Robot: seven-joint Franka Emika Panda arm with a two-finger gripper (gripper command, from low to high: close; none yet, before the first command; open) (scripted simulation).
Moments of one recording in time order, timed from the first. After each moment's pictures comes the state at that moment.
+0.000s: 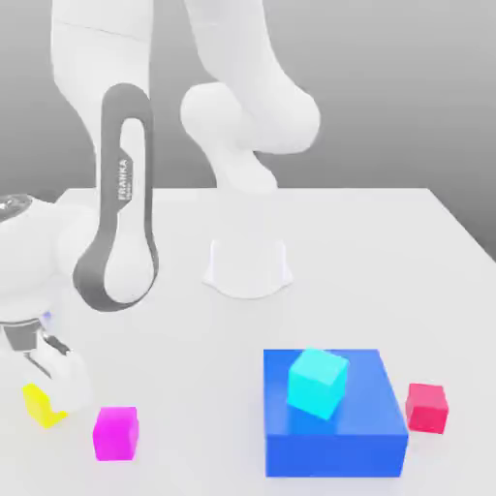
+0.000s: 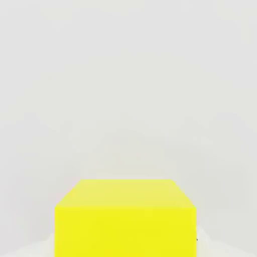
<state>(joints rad) -0.45 0.38 -0.18 -2.51 0.25 2.88 0.64</state>
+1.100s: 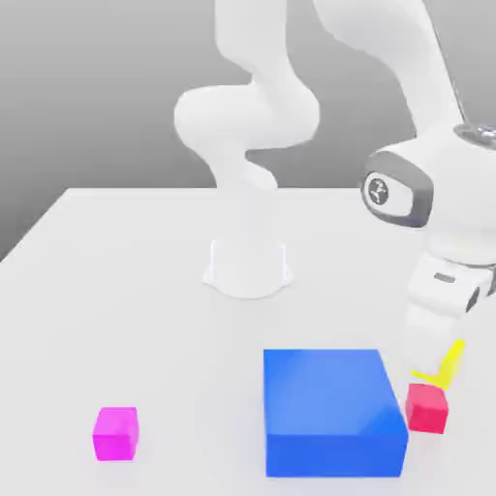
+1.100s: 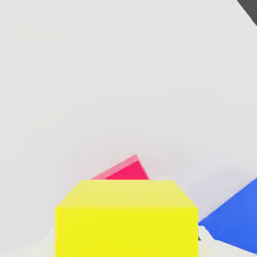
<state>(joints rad) 0.24 0.24 0.31 -2.56 -0.21 2.78 0.62</state>
